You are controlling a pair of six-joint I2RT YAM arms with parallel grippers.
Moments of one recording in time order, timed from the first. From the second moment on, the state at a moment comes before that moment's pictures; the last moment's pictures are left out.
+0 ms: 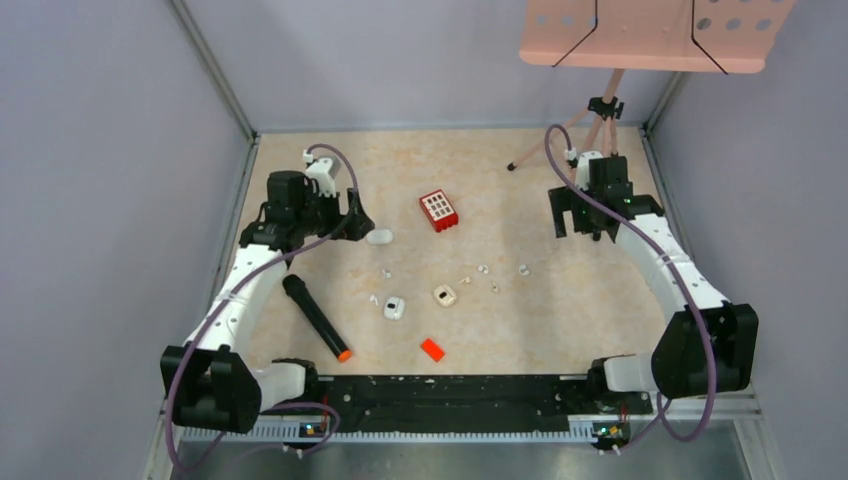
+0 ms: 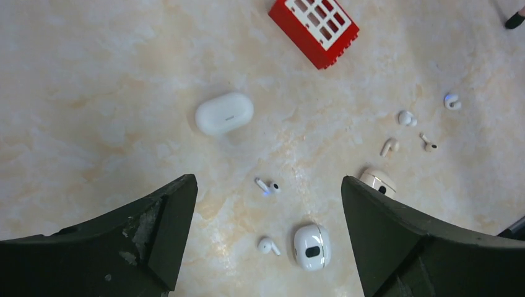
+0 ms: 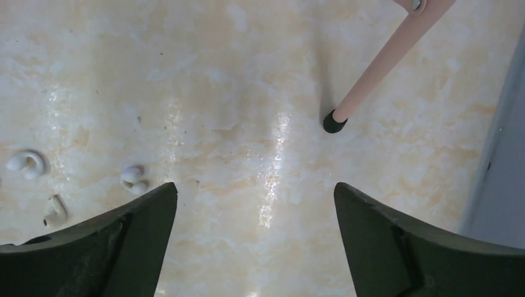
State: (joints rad) left arm -0.10 1.18 0.97 -0.39 0.40 -0.11; right arm 0.12 1.34 1.08 -0.62 0.08 -0.13
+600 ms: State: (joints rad) left arm -0.08 1.21 0.86 -0.49 0.37 -0.25; right arm 0.52 1.43 1.07 -0.54 -0.27 -0.09
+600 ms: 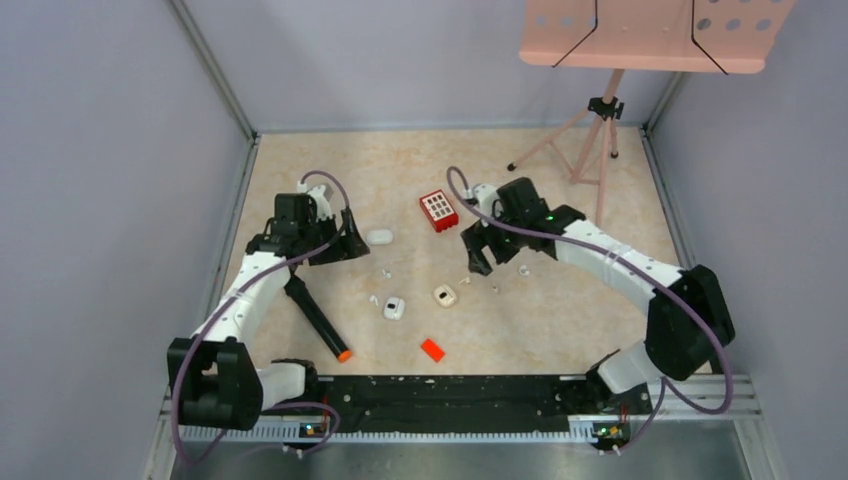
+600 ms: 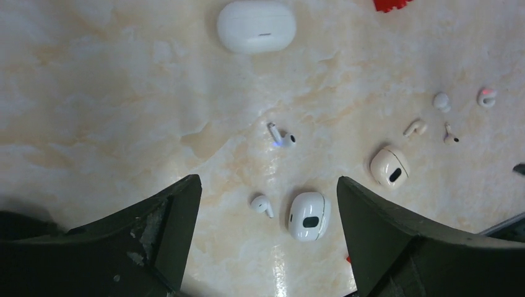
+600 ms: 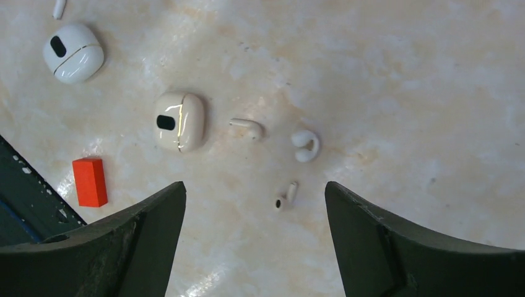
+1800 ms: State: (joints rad) left arm 0.03 1.14 0.80 -0.46 0.28 -0.58; right arm 1.00 1.79 1.24 -0.57 0.06 0.11
